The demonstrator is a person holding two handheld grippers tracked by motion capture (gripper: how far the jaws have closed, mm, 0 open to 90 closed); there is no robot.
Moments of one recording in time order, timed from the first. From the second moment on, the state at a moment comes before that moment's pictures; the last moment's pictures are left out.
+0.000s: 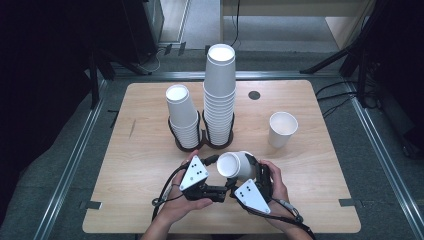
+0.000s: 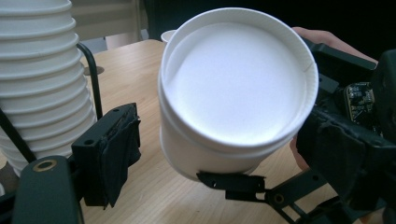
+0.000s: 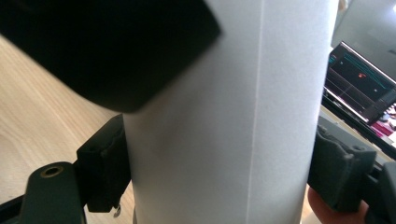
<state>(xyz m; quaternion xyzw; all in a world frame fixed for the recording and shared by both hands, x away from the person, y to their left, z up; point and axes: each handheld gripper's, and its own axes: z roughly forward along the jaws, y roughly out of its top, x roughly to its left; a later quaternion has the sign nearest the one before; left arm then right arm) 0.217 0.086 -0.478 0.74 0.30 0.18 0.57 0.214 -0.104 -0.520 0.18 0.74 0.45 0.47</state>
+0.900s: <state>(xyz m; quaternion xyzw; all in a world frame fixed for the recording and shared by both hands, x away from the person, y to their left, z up) 0.214 0.084 -0.475 0.75 0.28 0.19 0.56 0.210 -0.097 -0.522 0.17 0.74 0.46 0.46</state>
